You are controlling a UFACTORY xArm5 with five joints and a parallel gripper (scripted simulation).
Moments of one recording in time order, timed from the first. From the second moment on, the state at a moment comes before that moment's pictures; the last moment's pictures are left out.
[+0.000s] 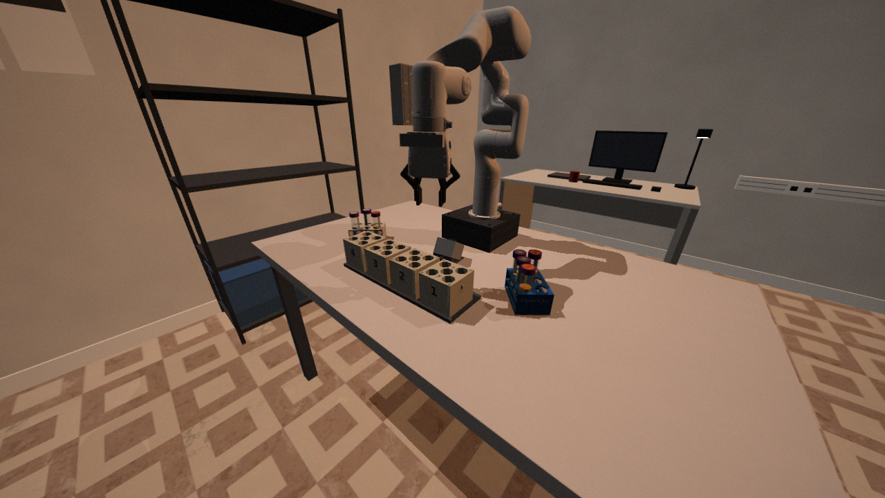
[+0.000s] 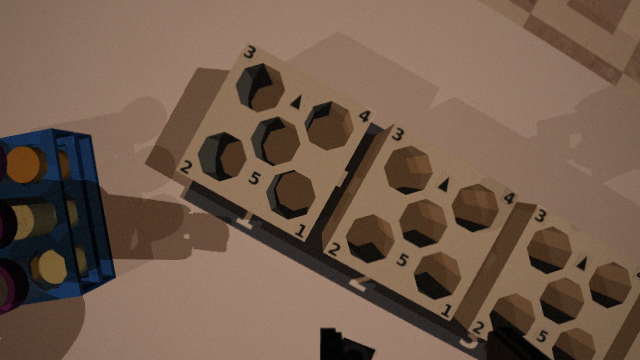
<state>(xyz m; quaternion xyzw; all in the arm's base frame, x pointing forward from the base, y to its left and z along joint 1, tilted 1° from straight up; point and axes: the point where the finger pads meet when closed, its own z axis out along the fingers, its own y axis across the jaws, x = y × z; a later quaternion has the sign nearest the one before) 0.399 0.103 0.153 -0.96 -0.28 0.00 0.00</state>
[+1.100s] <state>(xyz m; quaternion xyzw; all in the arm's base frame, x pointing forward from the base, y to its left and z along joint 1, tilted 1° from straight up) 0.357 0.243 0.155 -0.93 -0.36 0.00 0.00</state>
